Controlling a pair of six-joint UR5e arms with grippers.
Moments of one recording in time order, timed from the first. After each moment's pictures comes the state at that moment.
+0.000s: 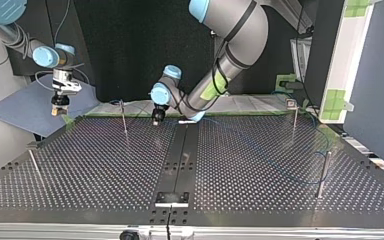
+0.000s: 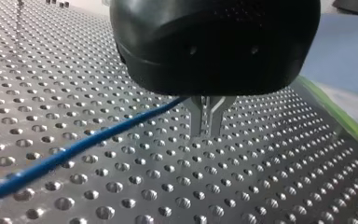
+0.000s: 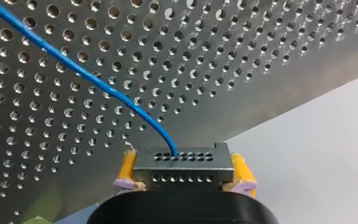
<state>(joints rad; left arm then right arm) -0.64 -2.75 -0.90 -2.86 -1.80 -1.74 1.48 -0.63 1.62 -1.15 1.31 2.05</state>
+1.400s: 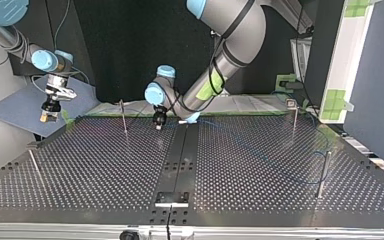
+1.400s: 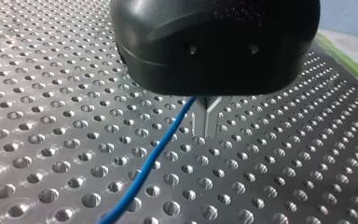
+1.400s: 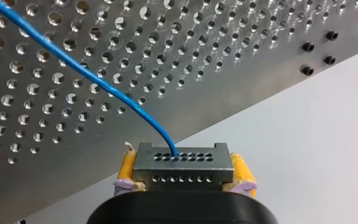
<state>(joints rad) -0.67 -2.75 -0.85 -2.89 -1.97 -1.65 1.49 -0.62 1.57 -1.25 1.39 2.01</state>
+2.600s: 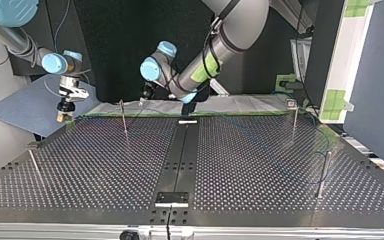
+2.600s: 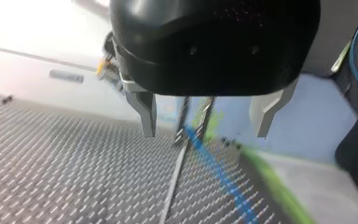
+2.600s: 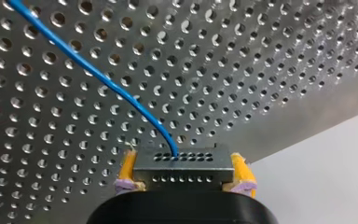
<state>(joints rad) -0.75 -2.63 -1.13 -2.80 -1.74 -1.61 1.56 -0.62 1.57 -1.13 1.41 2.00</state>
